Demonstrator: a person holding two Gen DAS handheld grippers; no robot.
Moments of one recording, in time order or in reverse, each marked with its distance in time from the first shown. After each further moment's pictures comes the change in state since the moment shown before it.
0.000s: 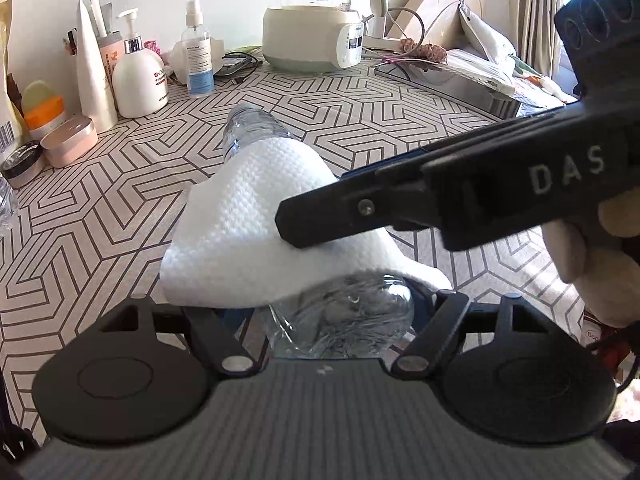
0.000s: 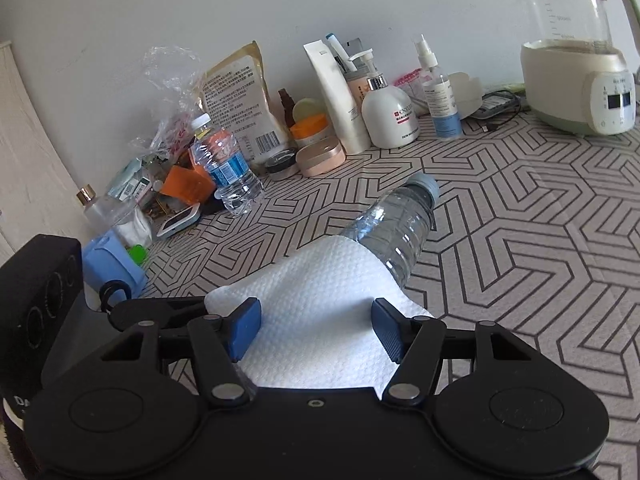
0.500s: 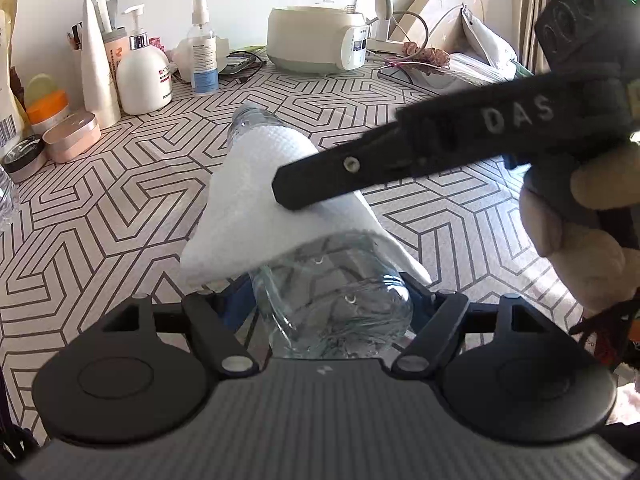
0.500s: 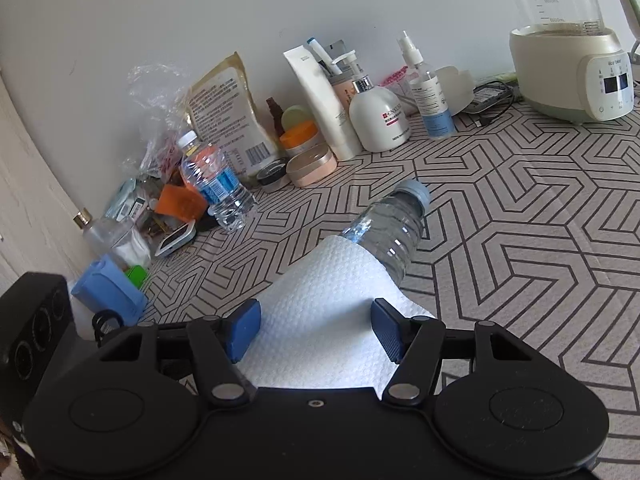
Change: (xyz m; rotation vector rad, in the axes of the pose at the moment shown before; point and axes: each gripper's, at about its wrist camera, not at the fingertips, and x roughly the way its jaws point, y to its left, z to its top) left arm -0.001 0.007 0.001 -0.017 -0.003 -0.008; right arm 0.008 -0.016 0.012 0.074 -0.015 0.021
